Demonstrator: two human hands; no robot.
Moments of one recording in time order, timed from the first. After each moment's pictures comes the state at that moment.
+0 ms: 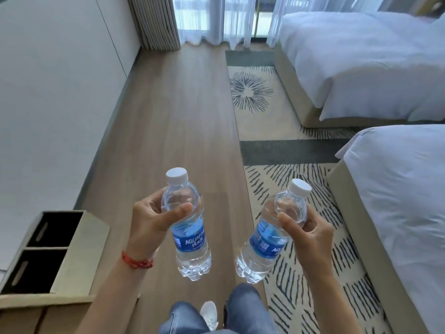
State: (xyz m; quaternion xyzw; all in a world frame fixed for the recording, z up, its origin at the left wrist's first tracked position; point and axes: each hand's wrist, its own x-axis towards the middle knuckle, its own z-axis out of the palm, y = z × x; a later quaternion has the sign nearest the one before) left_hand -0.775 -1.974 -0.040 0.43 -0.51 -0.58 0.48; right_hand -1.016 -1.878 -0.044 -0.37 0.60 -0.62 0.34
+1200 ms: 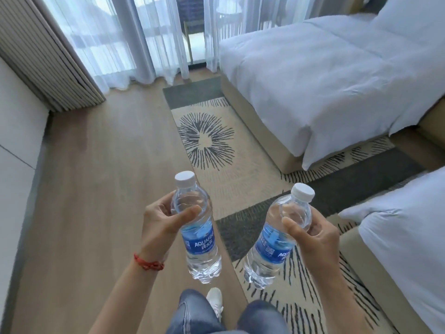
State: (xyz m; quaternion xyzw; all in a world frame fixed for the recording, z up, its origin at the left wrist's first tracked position) left_hand -1.142 -2.680 -0.040 0.34 -0.57 -0.65 0.37; right_hand -1.335 -2.510 -0.056 -0.28 0.64 -0.67 0.24
